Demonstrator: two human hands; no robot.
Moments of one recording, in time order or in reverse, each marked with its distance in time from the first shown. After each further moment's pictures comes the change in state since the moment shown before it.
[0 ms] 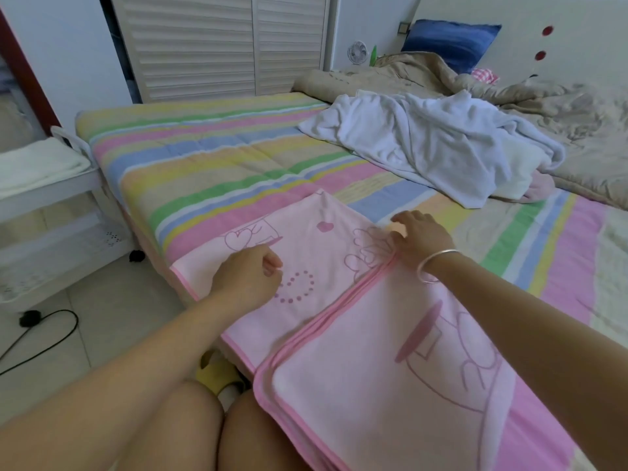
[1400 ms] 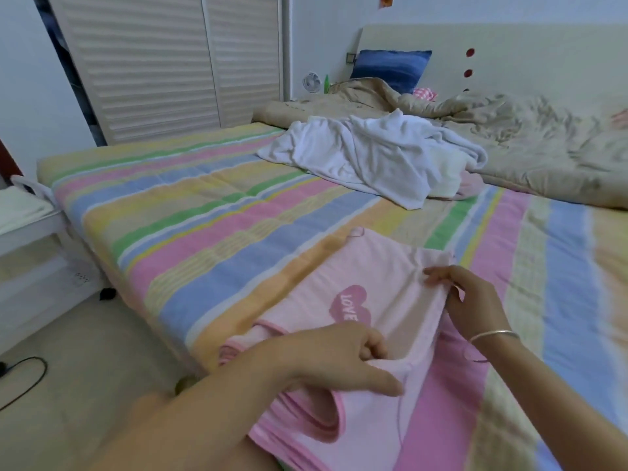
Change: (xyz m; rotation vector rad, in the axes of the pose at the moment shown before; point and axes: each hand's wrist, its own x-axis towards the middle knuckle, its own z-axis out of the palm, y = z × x) left_hand -0.122 0.148 0.048 -0.176 -0.872 0.294; right_hand -0.176 0.094 -0.040 0.557 0.350 0.155
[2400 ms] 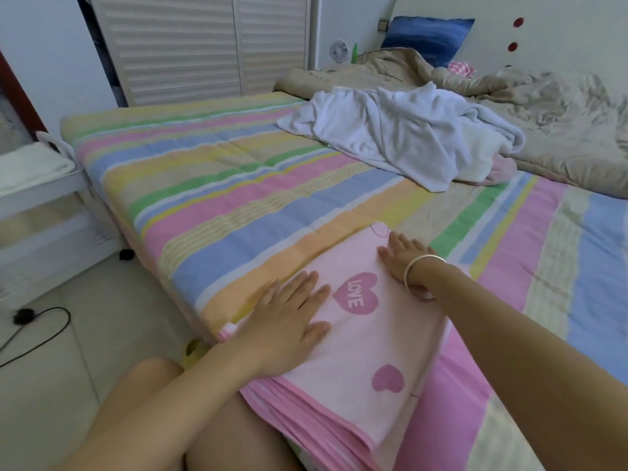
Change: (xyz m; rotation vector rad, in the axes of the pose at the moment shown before) left_hand 0.006 -0.104 -0.005 0.792 0.442 -0.085; right_hand 0.070 -0.030 0.093 -0.638 -0.718 0.199
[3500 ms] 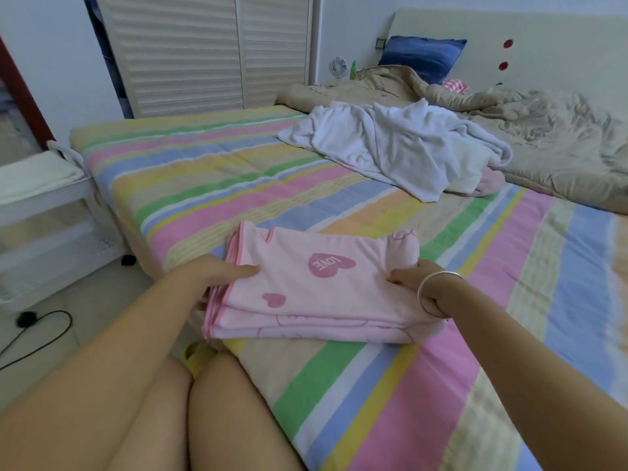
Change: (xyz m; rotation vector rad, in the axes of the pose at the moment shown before) left_hand 0.010 -0.085 -0.061 -0.825 -0.001 -0.906; right_hand -0.075 0.005 -0.032 0.562 -0.068 0.230
